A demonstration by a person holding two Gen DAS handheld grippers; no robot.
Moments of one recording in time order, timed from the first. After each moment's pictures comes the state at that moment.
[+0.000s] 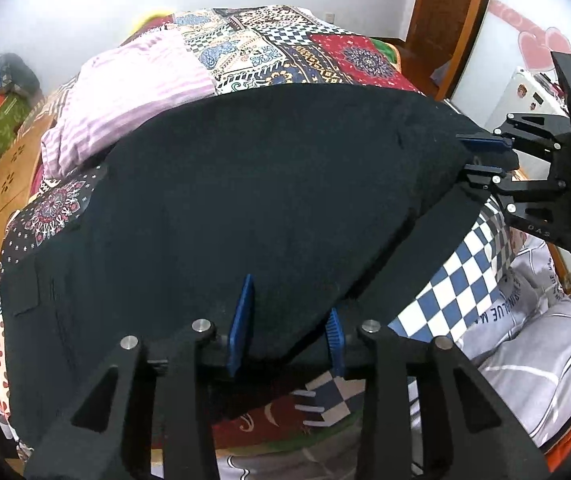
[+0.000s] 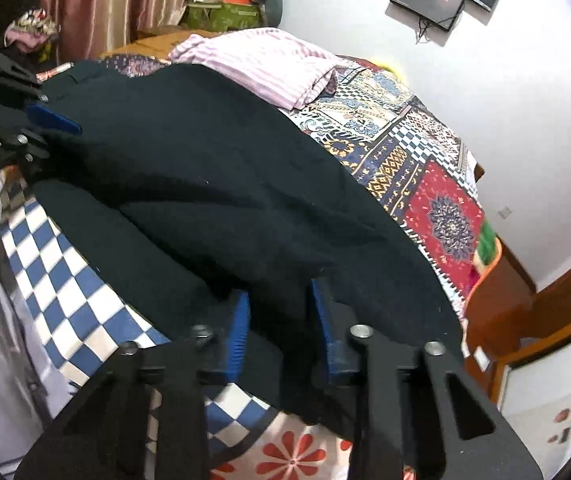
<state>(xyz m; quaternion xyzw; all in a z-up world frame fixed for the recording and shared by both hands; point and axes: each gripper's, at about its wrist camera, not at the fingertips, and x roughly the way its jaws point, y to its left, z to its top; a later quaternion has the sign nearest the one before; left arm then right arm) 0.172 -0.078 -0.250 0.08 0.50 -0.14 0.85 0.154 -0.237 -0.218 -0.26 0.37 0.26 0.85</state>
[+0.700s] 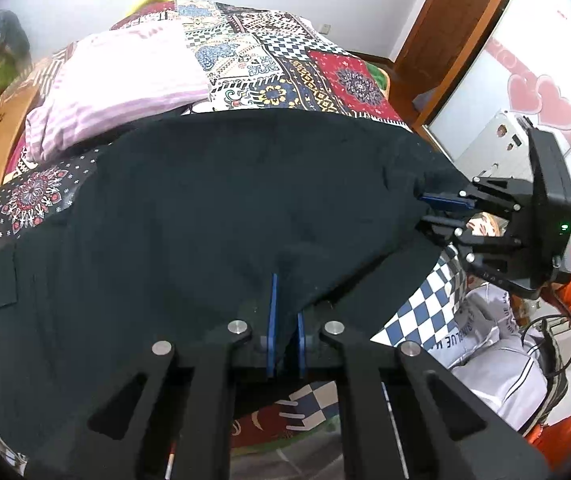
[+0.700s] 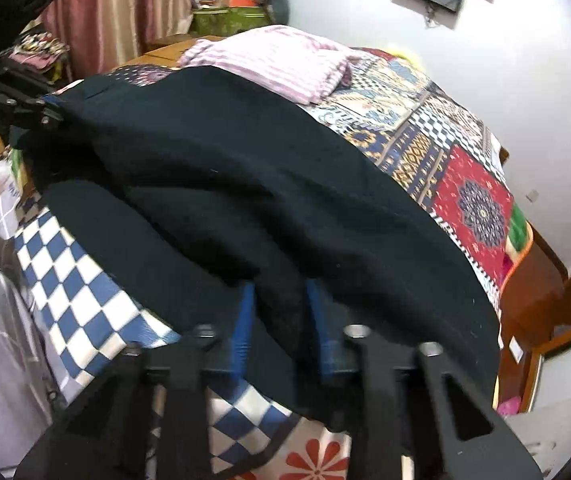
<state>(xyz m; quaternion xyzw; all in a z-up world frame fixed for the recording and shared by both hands) 0.188 -0.062 -0.230 0.00 0.51 -0.18 0.84 0.157 -0.231 -0.225 -0.23 0.39 0.30 0.84</state>
